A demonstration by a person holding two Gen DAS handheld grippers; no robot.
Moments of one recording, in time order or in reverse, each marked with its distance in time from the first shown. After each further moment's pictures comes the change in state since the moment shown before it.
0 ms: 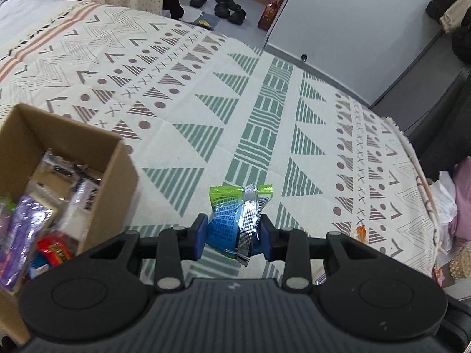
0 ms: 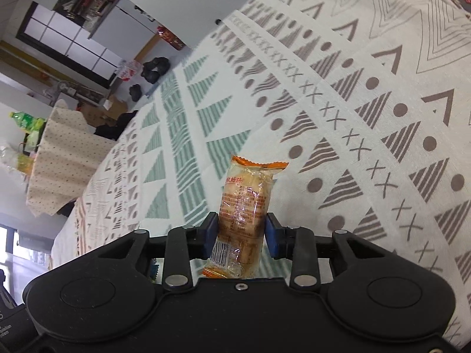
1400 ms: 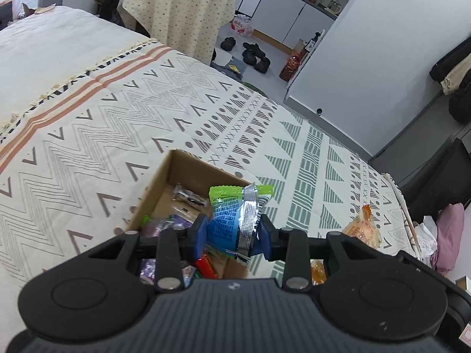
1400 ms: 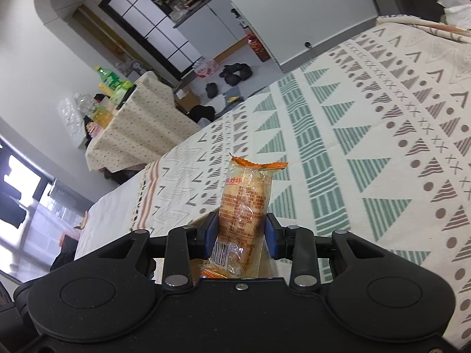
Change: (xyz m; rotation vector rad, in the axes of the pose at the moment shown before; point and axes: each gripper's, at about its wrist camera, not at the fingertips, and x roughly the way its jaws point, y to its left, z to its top) left arm -0.158 0.143 0.004 -0.107 -0.152 -0.012; right arm -0.074 0.130 -0.103 -0.250 -0.097 0.178
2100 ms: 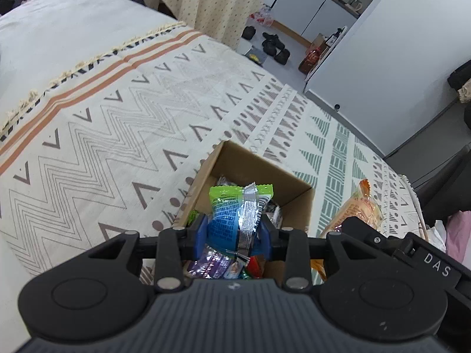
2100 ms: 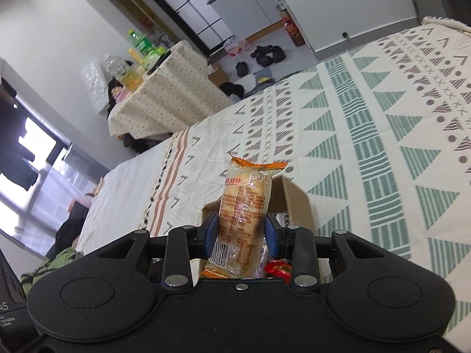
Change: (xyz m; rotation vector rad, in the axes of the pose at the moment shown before) left arm 0.013 0.065 0.005 -0.060 0.060 0.029; right arm 0.031 0.061 -0.028 -0.111 0.080 0.061
